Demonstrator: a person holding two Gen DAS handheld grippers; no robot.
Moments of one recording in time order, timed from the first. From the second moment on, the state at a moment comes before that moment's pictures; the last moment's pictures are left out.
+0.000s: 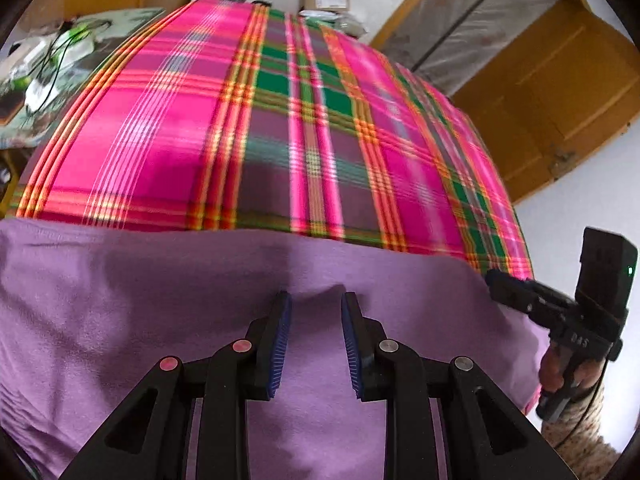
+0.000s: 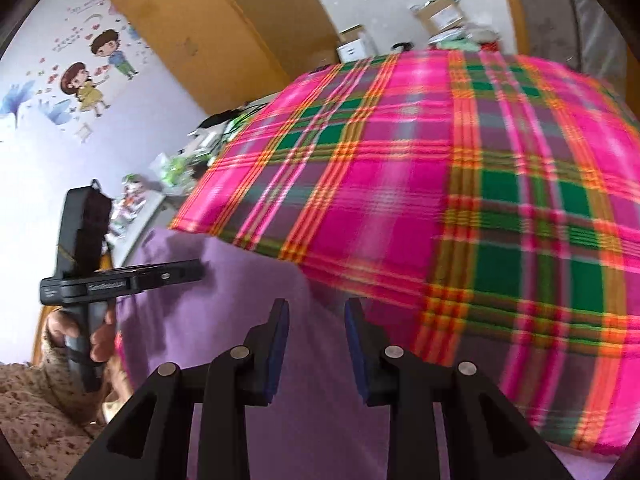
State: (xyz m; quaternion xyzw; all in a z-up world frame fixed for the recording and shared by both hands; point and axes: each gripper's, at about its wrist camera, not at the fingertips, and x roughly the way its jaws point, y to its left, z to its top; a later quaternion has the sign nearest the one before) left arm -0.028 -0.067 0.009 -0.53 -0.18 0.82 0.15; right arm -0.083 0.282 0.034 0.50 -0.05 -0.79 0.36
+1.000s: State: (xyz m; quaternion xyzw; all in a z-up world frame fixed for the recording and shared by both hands) left arm -0.030 -0.058 0.026 -0.50 -0.17 0.83 0.15; right arm -0.011 0.248 0.025 0.49 0.02 -0.75 0.45
